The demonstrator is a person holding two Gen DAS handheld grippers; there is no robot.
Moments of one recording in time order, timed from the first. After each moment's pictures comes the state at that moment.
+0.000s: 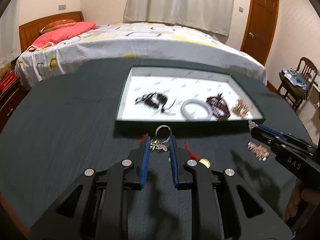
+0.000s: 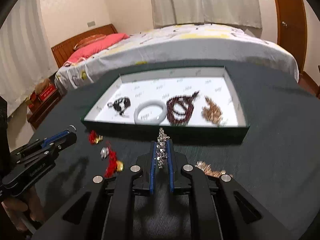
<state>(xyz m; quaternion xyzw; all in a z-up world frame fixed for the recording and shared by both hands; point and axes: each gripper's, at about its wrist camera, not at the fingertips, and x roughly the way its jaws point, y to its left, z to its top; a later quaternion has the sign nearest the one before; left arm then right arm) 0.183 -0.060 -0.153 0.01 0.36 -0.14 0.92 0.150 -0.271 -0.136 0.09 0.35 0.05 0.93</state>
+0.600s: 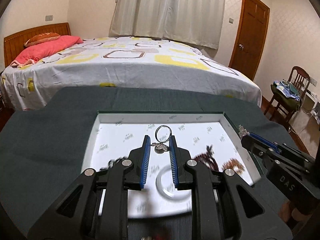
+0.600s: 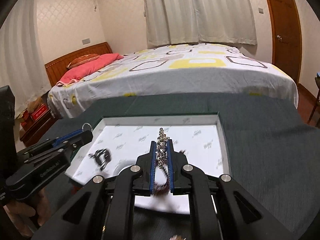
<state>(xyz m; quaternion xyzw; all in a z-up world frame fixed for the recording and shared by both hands) 0.300 -0.126 -0.131 0.00 0.32 -0.18 0.93 0.239 -0.306 -0.109 0.09 0.30 0.02 0.95</state>
